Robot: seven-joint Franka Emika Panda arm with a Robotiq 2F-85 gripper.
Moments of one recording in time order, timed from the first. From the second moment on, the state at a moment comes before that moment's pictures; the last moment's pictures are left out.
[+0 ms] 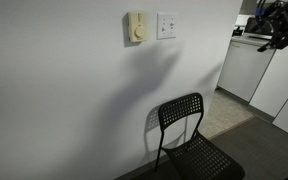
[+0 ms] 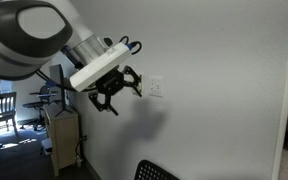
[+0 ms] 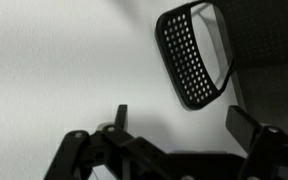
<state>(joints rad) 0.20 -0.63 -0.15 -2.59 -0.40 2.63 -0.83</state>
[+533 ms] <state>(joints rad) 0.38 -0.43 -0.13 -2.33 -0.21 2.56 -1.25</state>
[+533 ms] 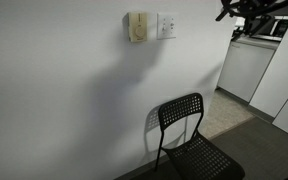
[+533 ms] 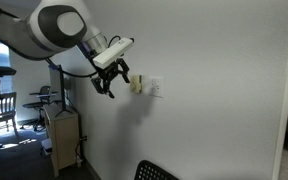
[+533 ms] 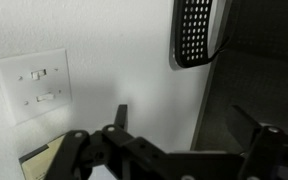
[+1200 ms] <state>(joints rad) 0.34 -0.20 -0.11 -2.08 -0.11 2.46 -1.74</state>
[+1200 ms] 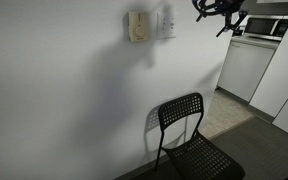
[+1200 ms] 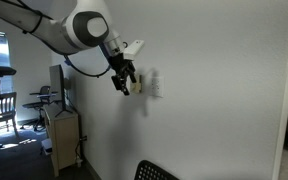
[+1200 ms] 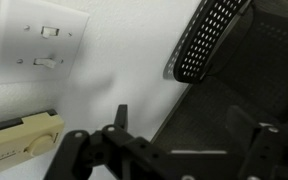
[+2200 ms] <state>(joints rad) 0.19 -0.05 -0.02 -2.01 -0.09 2.53 -1.69</state>
